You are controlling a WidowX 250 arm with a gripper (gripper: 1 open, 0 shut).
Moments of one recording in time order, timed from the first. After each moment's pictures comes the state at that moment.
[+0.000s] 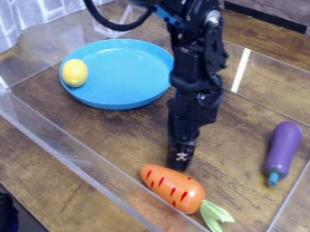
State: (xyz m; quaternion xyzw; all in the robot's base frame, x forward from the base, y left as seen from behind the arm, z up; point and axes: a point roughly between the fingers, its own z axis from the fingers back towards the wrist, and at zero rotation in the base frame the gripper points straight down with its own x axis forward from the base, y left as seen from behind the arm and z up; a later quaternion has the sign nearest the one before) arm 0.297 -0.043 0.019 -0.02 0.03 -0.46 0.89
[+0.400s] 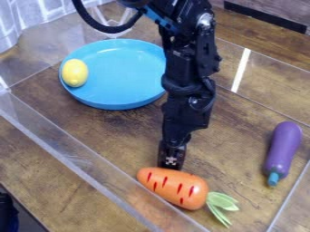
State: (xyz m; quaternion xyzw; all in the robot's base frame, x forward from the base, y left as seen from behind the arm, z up) arm 0.289 -0.042 0.019 -0.03 0.04 -0.49 0.87
